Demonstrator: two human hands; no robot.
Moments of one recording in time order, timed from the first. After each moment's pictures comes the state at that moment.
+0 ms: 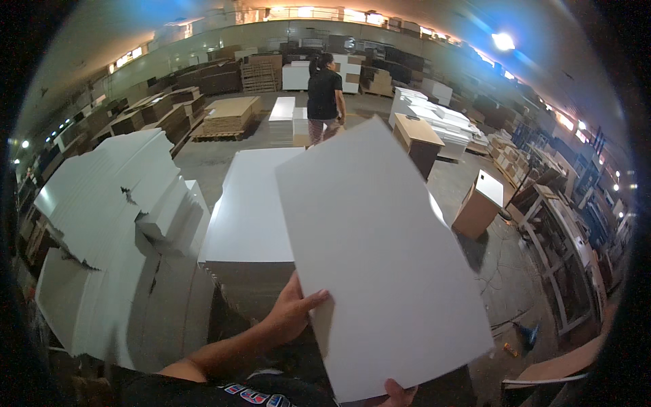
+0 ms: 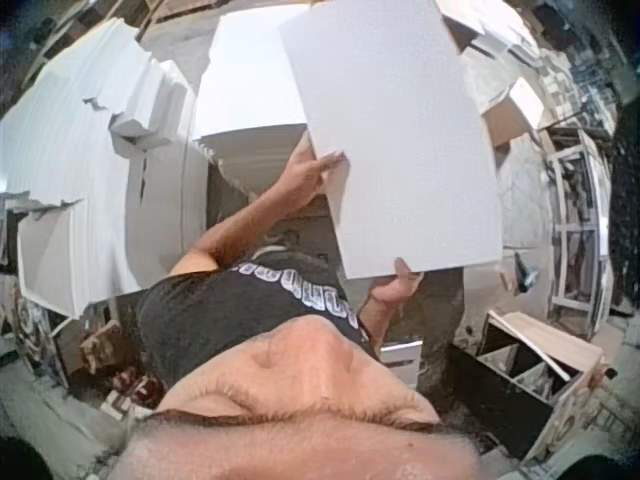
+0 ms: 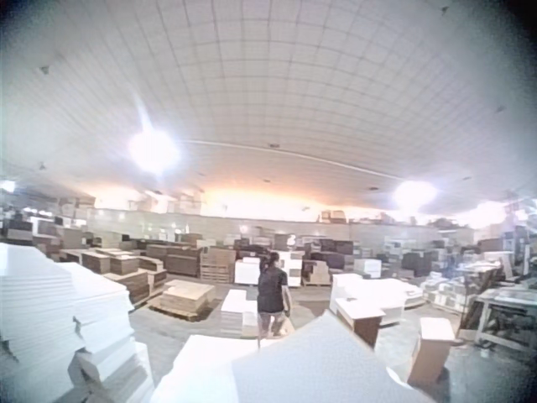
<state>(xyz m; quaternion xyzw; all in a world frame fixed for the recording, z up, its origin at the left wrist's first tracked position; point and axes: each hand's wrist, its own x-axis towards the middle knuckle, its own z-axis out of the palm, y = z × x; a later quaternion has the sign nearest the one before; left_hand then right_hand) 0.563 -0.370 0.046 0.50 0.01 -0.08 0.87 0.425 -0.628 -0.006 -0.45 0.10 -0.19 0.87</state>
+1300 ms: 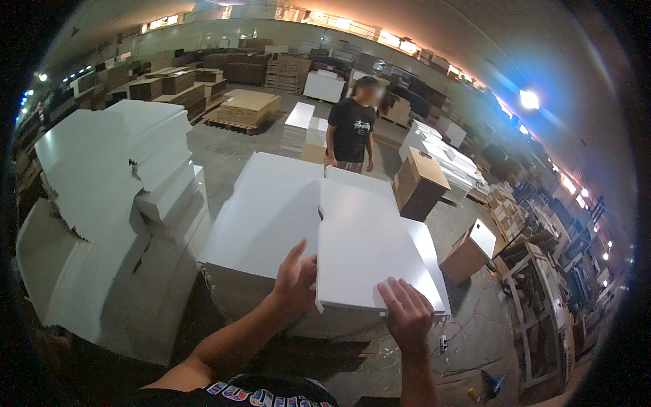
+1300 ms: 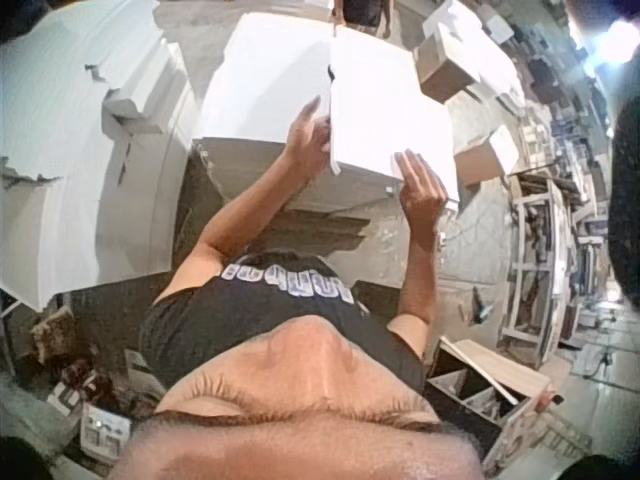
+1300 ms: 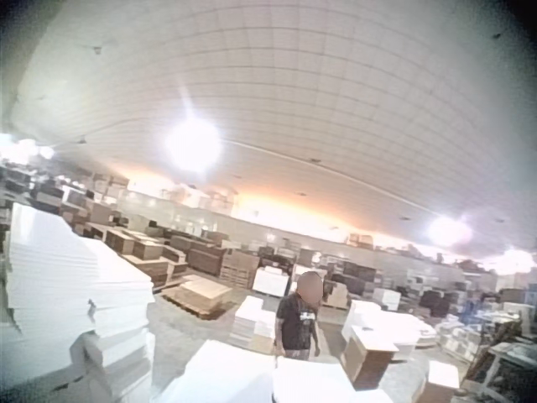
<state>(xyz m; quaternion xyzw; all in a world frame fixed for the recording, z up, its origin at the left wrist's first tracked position) 0.693 -0.314 0.020 0.03 -0.33 -0.17 0.93 0.686 -0.608 0.110 -0.82 -0.42 -0.38 0.09</state>
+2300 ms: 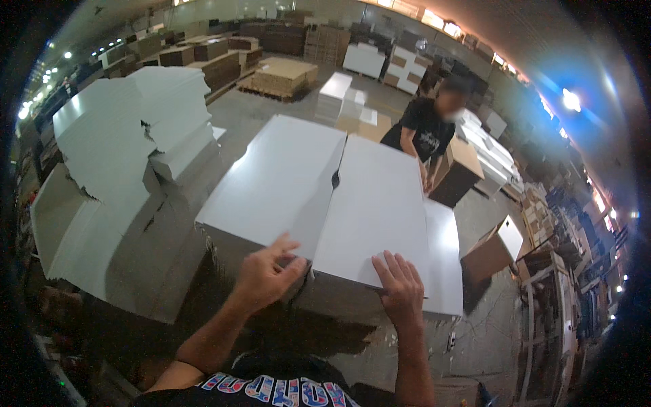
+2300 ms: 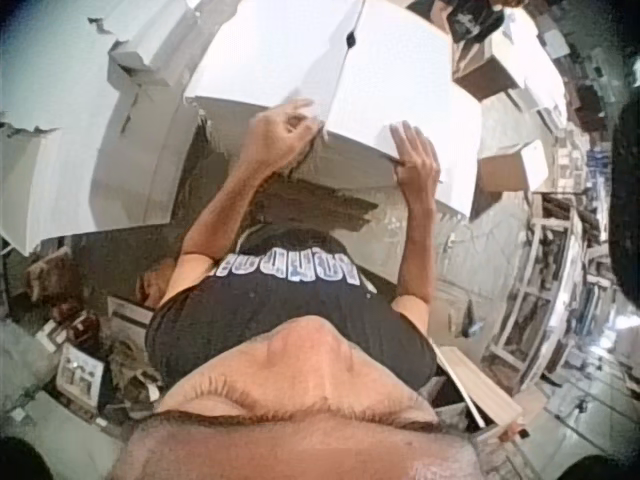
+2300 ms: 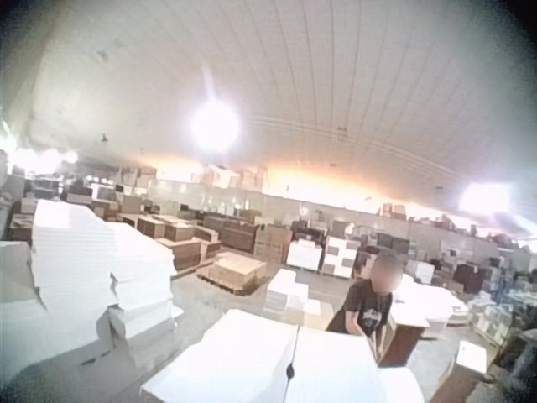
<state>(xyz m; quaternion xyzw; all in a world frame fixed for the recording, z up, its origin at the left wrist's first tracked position) 0.599 -0.329 0.050 0.78 0.16 0.15 0.58 0.765 -0.625 0.038 -0.87 -0.43 -0.22 0.11</state>
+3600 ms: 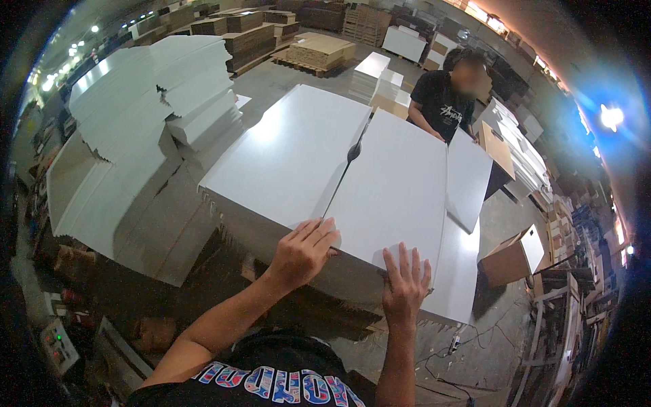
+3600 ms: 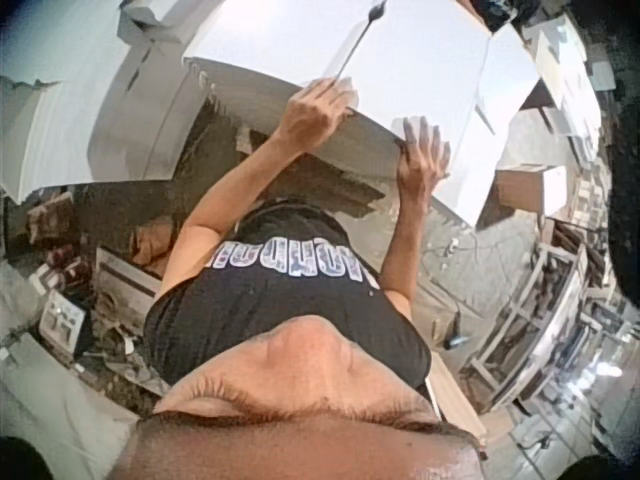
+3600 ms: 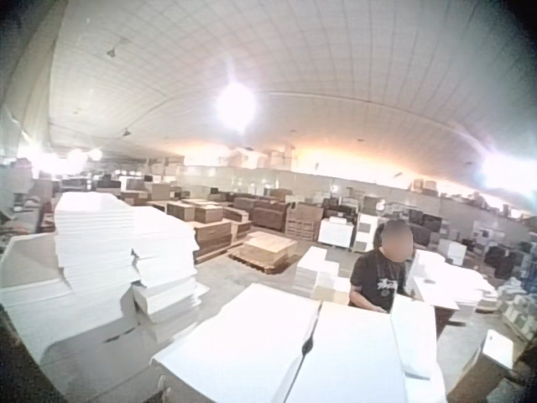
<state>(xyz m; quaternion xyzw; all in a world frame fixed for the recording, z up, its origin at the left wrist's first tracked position) 0.682 -0.391 -0.035 0.91 0.01 0.39 0.12 0.802 -0.655 -0.029 -0.88 -0.39 -0.23 0.15</state>
